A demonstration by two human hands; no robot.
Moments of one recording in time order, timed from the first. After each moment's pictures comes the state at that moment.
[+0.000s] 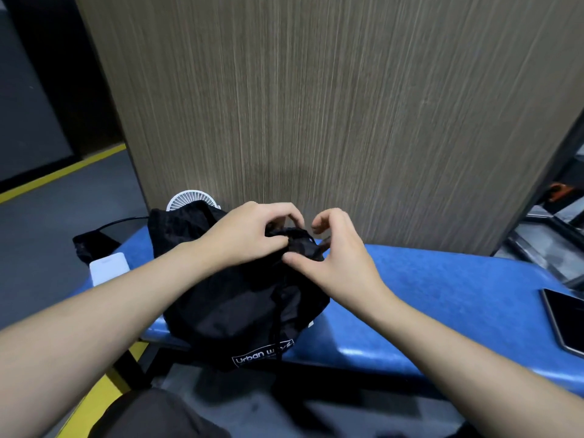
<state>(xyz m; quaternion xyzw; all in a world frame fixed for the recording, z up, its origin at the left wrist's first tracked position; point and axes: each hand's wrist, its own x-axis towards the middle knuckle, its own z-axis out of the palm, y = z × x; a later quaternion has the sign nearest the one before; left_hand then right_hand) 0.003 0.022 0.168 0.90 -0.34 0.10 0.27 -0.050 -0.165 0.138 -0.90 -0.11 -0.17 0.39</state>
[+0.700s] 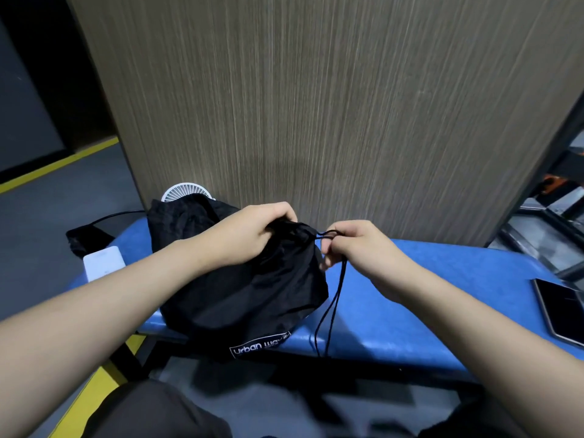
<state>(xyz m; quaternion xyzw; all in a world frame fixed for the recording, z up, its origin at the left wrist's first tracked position) 0.004 0.019 0.157 0.89 -0.36 0.04 0.29 -0.046 -0.199 0.156 -0.83 -0.07 0.03 0.55</state>
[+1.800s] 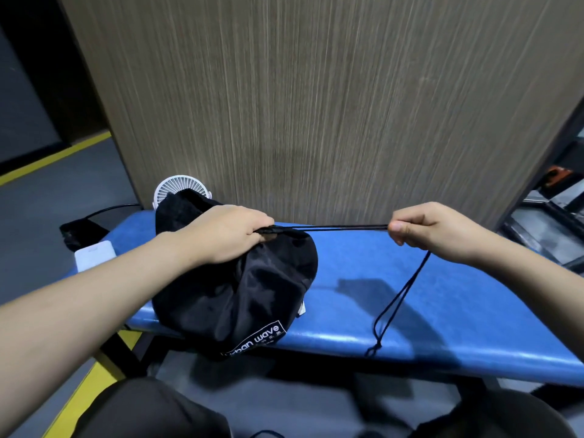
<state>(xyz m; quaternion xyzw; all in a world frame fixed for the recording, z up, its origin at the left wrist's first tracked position) 0.026 0.038 0.137 0.94 -0.33 0.07 0.04 -0.017 -0.317 0.165 -0.93 -0.19 0.03 0.33</state>
